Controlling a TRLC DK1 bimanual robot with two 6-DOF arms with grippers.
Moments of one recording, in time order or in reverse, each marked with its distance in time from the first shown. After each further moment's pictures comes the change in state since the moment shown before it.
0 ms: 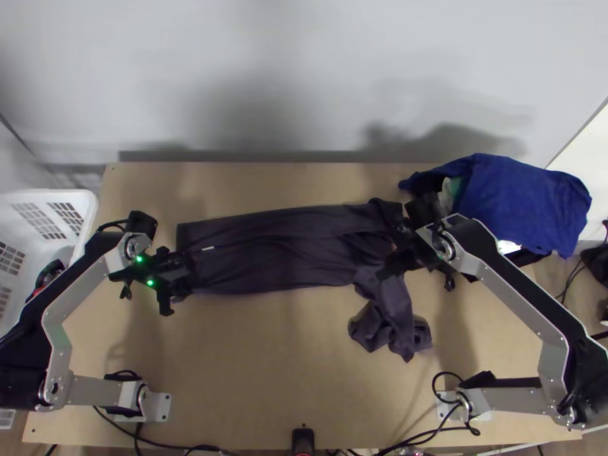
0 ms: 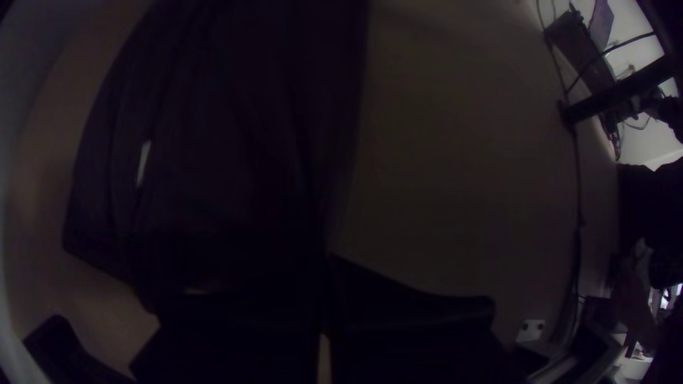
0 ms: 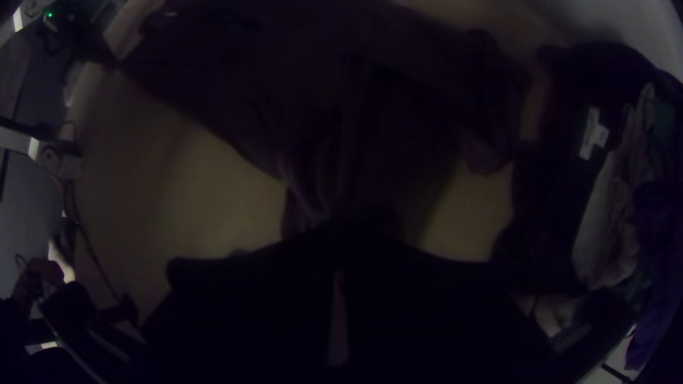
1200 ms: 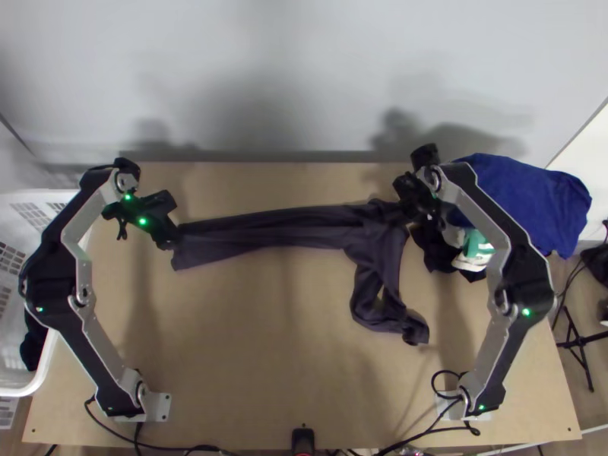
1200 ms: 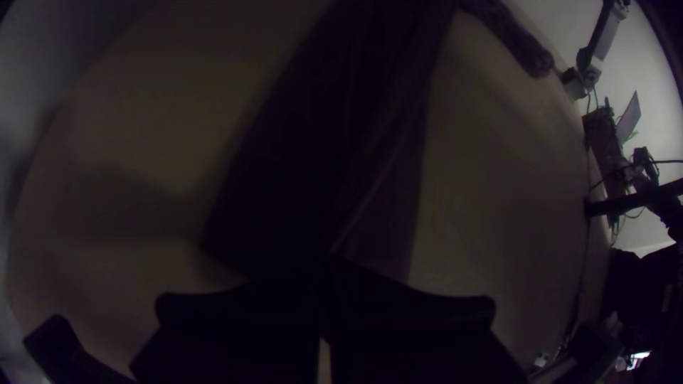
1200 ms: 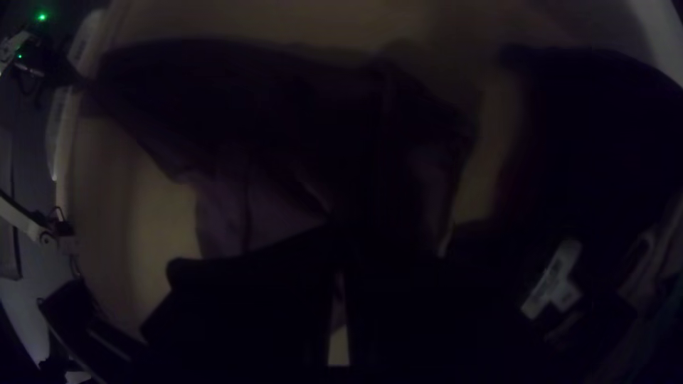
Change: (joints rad) left arm 0.149 0.500 0.643 -0.159 0.059 -0.108; right arm -0.221 0.548 0.523 -0.093 -0.060 -0.060
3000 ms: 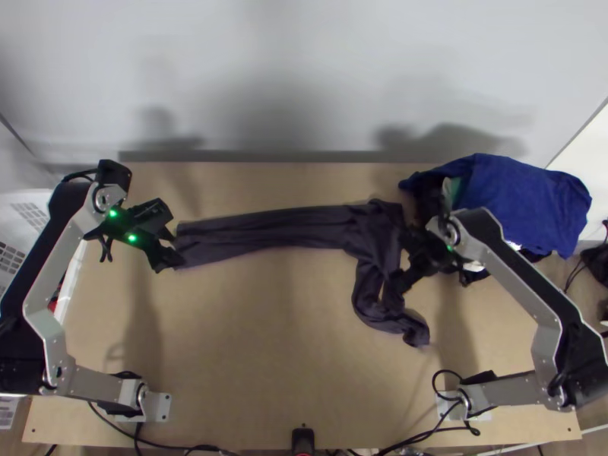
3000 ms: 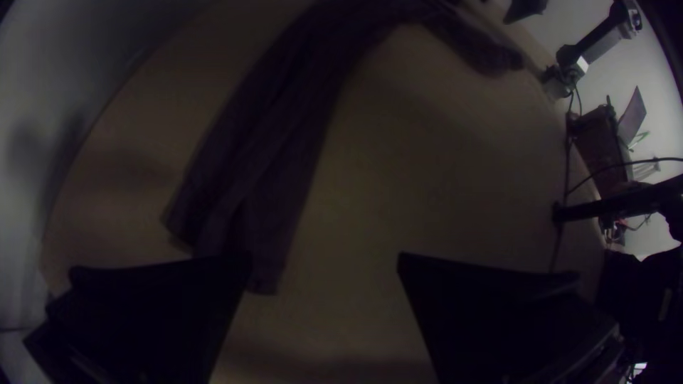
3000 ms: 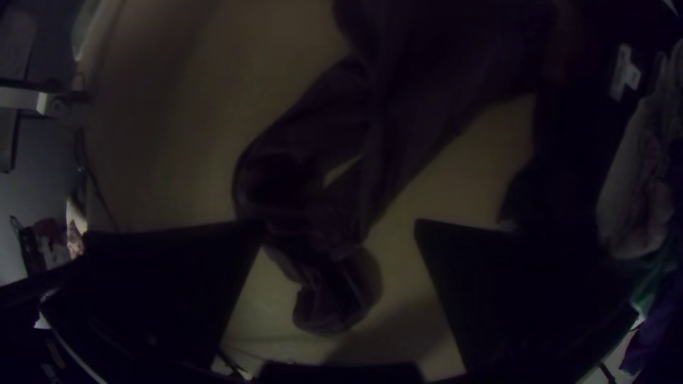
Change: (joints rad) left arm -0.108 -0.438 -0.184 -0.120 -0.037 -0.148; right arm 0.121 -0.481 -0.483 -0.156 0.008 -0.116
